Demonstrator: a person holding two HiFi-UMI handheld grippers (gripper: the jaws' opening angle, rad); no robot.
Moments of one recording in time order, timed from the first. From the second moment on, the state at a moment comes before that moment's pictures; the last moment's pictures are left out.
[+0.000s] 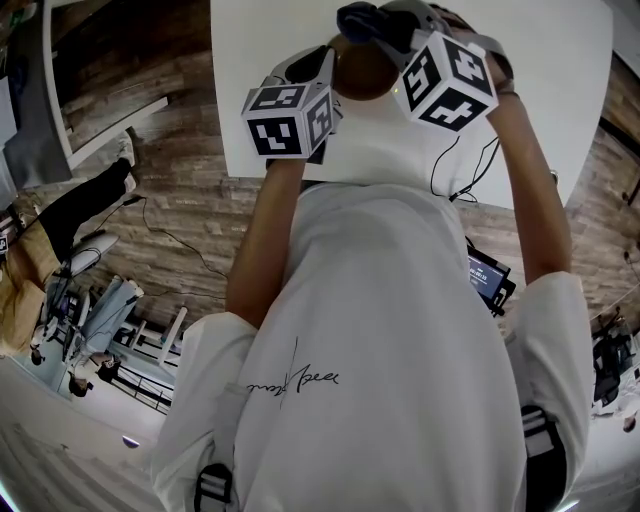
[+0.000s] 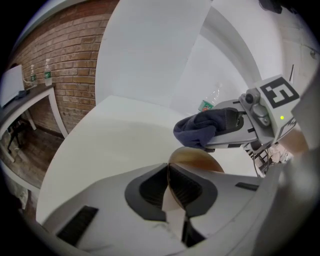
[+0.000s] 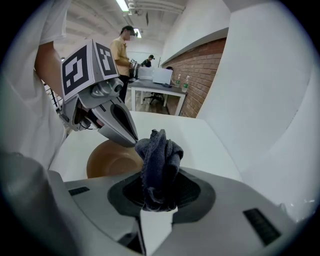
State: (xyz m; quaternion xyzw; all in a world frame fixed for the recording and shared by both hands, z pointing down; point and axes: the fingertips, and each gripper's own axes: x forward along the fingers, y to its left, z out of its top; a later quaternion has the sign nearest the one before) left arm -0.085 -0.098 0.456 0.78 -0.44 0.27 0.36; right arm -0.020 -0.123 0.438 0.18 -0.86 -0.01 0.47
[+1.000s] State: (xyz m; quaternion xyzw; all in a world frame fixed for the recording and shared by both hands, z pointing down) left arm -0.085 -0.105 0.460 0.77 -0.45 0.27 0.36; right arm 0.018 -0.113 0.454 0.21 -0.85 0.01 0.49
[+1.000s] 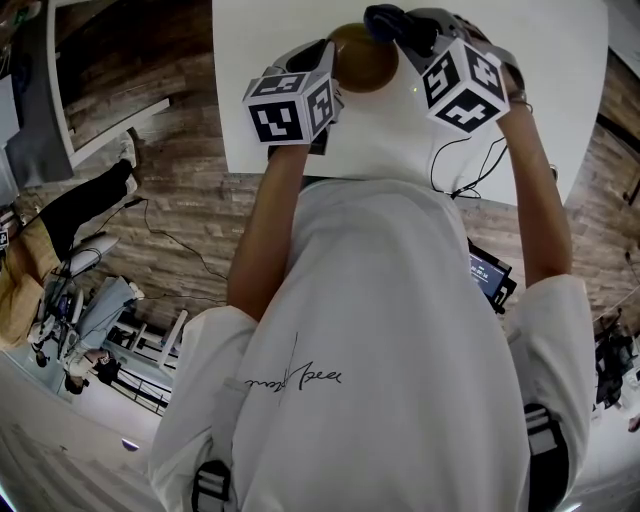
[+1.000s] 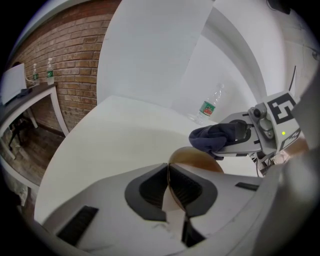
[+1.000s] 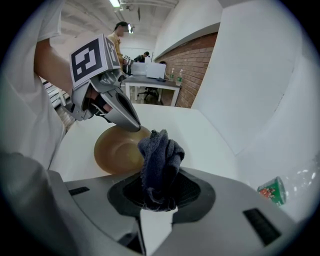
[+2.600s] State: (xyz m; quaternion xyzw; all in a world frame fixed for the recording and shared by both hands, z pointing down) left arm -0.087 -0.107 0.467 0.75 -0.48 0.25 0.37; right arm 0.047 -0.060 0.466 0.27 -0.82 0.08 0.50
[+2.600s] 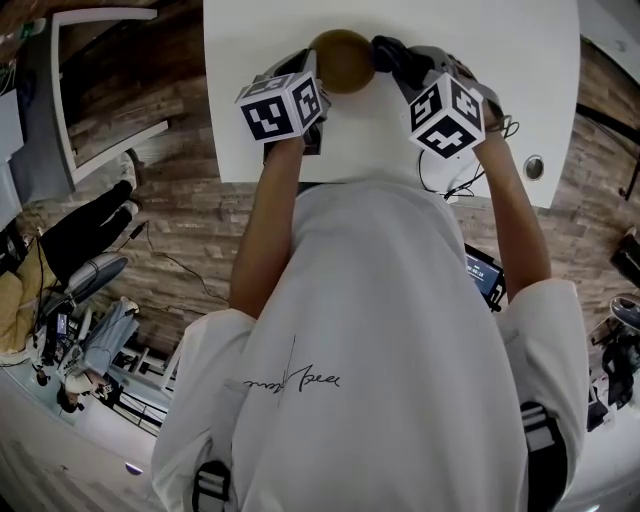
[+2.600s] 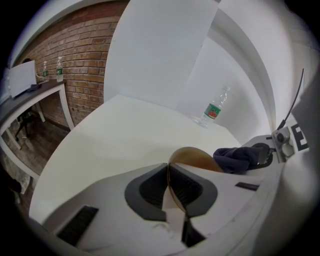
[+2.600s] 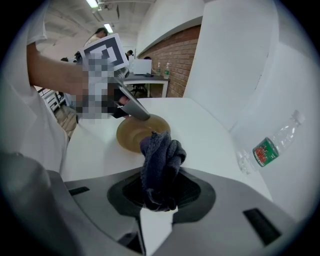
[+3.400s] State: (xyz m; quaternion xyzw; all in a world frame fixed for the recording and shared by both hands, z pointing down) left arm -0.090 -0.106 0.466 0.74 -0.50 0.25 0.38; right arm 0.045 -0.028 0.464 0.27 -0.81 0.12 0.50
